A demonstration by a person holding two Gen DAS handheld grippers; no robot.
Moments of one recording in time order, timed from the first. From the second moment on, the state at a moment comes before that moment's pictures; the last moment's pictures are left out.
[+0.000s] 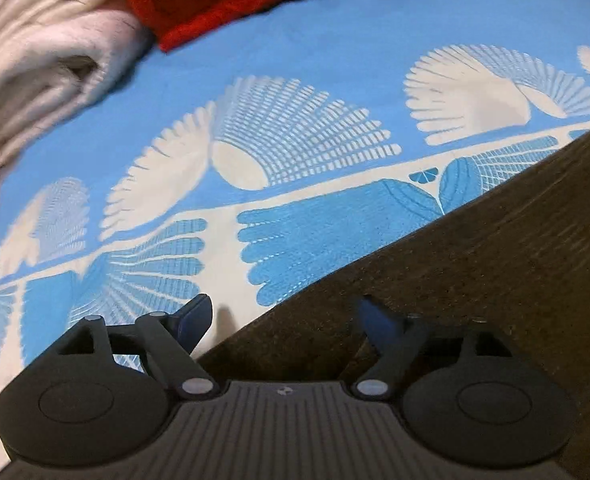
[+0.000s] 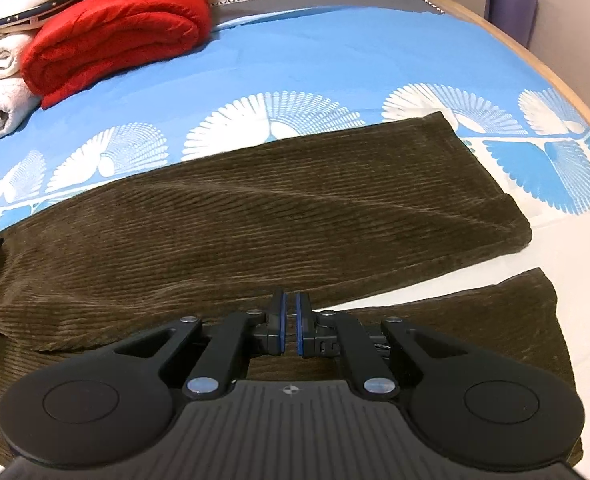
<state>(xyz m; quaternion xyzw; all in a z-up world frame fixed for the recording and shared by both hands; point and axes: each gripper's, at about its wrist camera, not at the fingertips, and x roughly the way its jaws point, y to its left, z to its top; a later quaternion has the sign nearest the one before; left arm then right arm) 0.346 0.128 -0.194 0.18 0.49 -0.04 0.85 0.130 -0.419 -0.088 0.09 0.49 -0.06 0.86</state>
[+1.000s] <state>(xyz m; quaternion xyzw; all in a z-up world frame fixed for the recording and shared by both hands) 0.013 0.155 -0.103 -0.06 0.47 -0.10 0.87 0.086 -0.426 -0.082 0.17 0.49 -0.10 0.85</state>
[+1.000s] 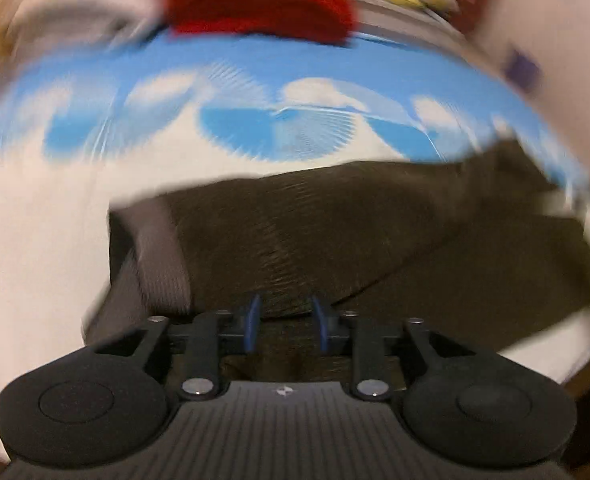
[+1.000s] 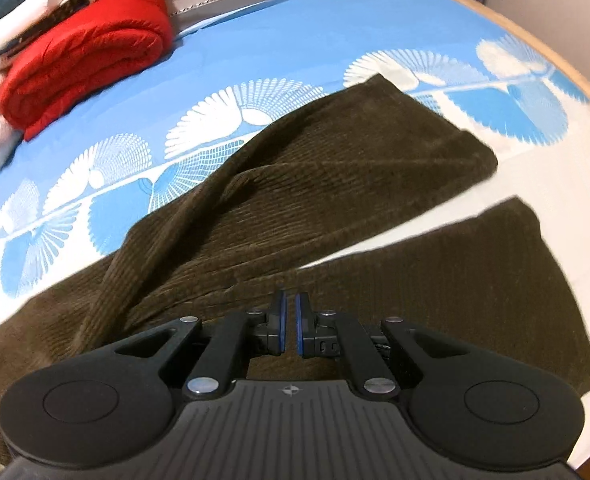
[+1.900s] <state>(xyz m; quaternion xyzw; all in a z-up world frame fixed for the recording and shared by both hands) 0.101 0.213 -0.106 -0.21 0.47 0.11 0.85 0.227 -0.403 -0.154 0.31 0.45 -0.09 0.83</state>
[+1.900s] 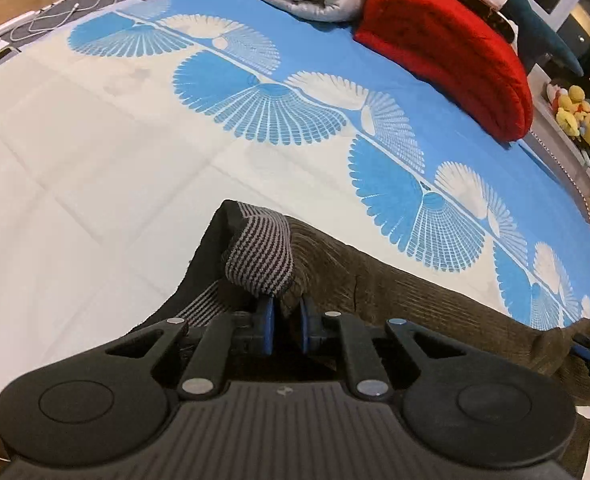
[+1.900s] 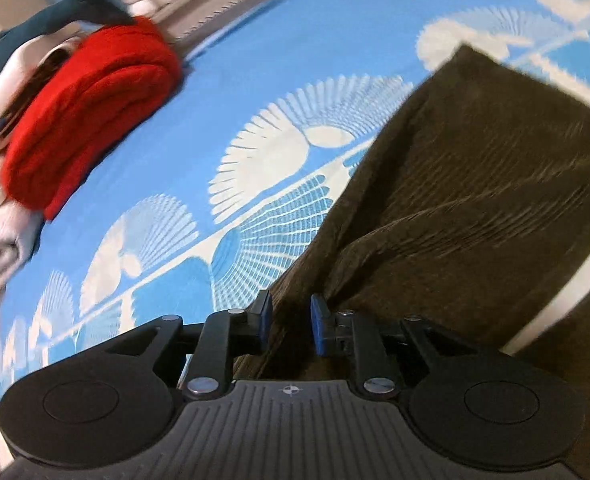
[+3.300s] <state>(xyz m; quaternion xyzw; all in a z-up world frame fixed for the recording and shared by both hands) 0.066 0.245 -0.139 -0.22 0.56 0.16 0.78 0.034 -0.470 -0.106 0.17 0.44 -0.10 0.88</state>
